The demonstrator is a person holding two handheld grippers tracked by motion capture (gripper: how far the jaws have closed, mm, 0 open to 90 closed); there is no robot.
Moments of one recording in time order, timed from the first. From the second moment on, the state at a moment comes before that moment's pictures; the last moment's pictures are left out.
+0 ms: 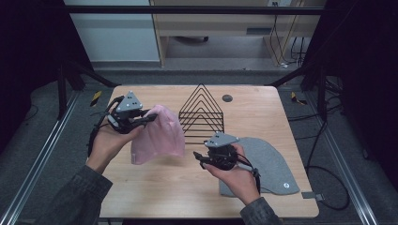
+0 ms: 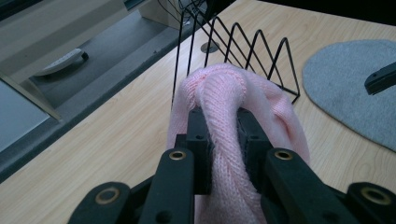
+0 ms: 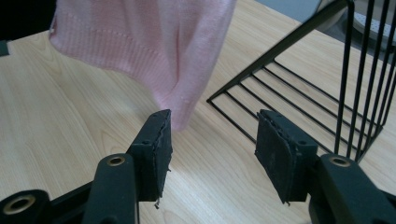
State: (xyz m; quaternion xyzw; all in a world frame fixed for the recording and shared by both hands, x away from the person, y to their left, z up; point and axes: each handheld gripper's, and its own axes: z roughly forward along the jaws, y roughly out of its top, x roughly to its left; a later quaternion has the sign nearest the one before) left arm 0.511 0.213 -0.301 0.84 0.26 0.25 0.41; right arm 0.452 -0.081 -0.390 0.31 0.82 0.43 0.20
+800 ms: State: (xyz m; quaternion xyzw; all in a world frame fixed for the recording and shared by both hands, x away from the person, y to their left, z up) left arm 0.509 0.217 -0.250 0.82 0.25 0.27 0.43; right arm 0.469 -0.055 -0.354 0.28 0.84 0.43 0.18
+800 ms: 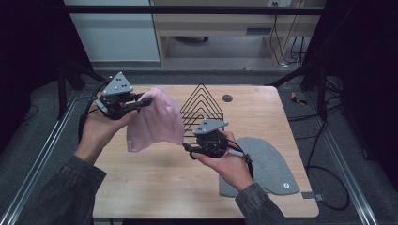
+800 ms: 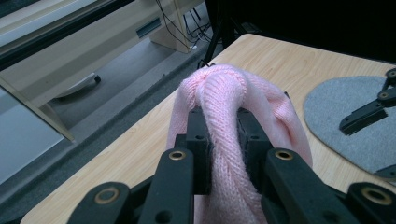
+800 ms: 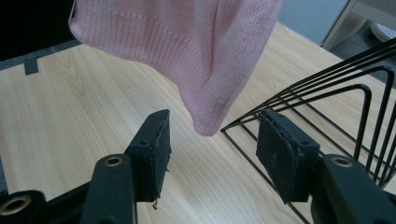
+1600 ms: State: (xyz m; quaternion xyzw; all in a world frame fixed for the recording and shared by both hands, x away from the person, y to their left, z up) left arm 0.552 0.207 -0.203 0.79 0.25 0.26 0.49; right arm 0.549 -0.057 -0.303 0.28 0.83 0.46 0.13
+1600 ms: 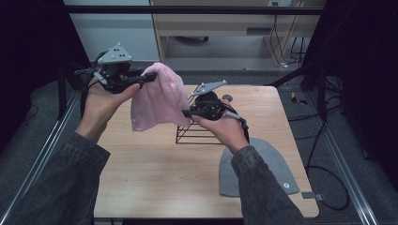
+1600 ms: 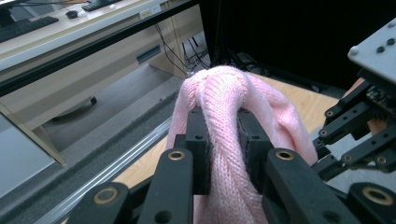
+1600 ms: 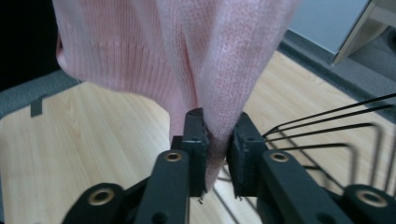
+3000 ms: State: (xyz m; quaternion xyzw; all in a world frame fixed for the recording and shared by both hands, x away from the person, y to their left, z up) left arm 0.603 0.150 -0.221 0.78 0.24 0.24 0.52; right arm 0.583 -0.126 -0.313 0.31 0.80 0.46 0.21
